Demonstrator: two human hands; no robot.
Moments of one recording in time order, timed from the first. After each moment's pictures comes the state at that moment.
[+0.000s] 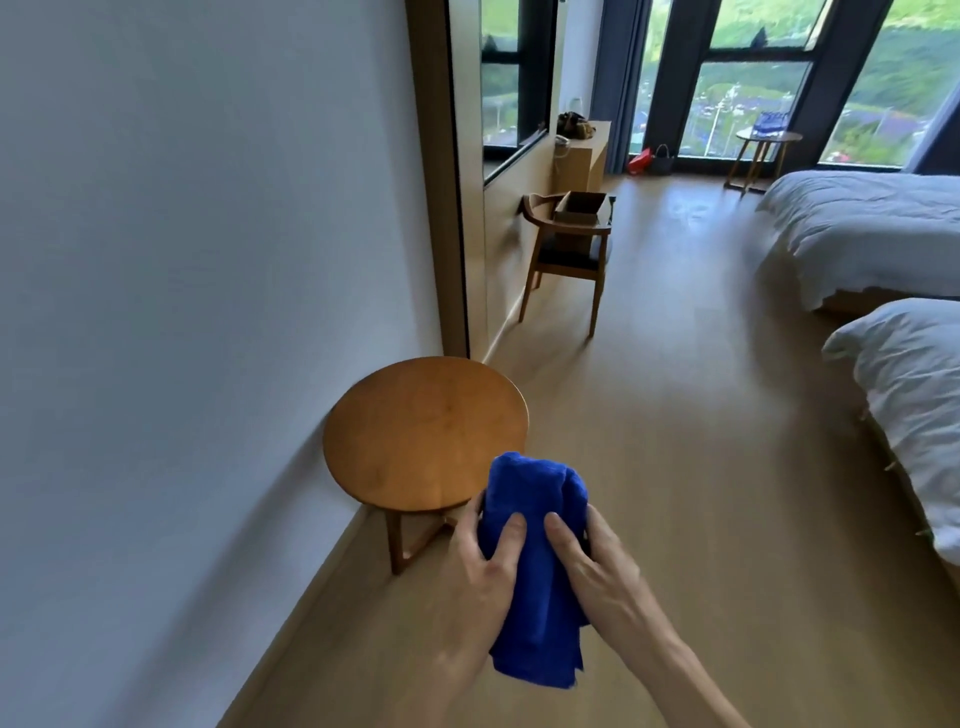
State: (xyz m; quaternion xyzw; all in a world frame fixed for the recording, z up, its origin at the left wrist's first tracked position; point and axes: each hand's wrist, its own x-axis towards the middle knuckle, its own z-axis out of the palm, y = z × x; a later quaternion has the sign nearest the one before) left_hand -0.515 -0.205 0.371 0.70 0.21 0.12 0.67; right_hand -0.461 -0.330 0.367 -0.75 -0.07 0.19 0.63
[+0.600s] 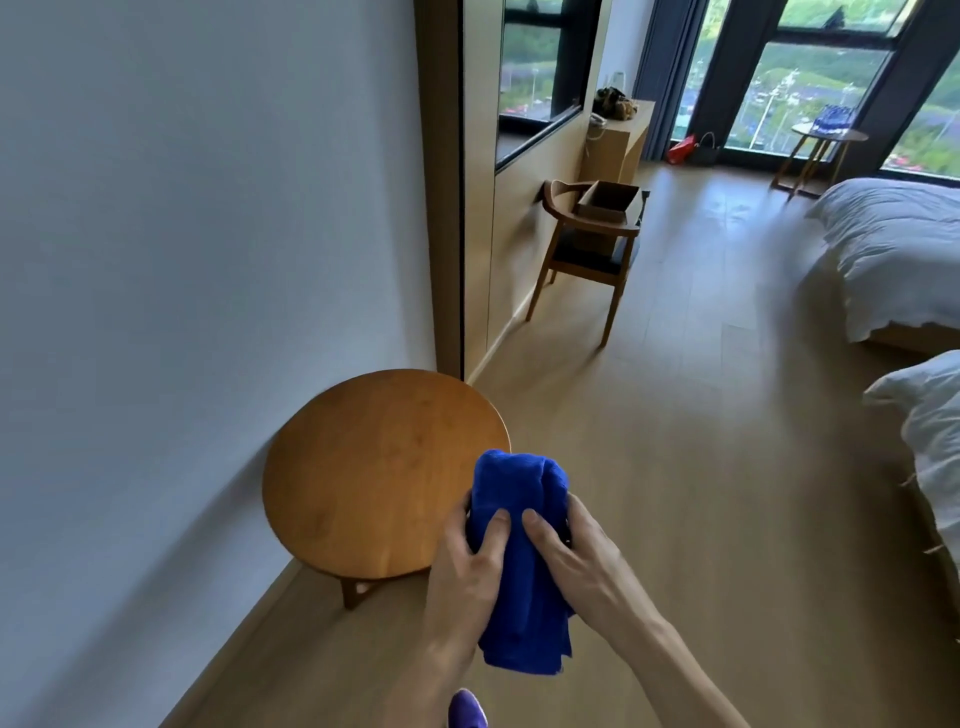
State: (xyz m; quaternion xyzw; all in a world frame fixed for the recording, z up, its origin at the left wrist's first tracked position) left_hand -0.278 -0.185 0.331 0.66 0.26 0.12 0.70; right_hand -0.212 -0.306 0.352 -0.80 -0.12 0.24 0.54
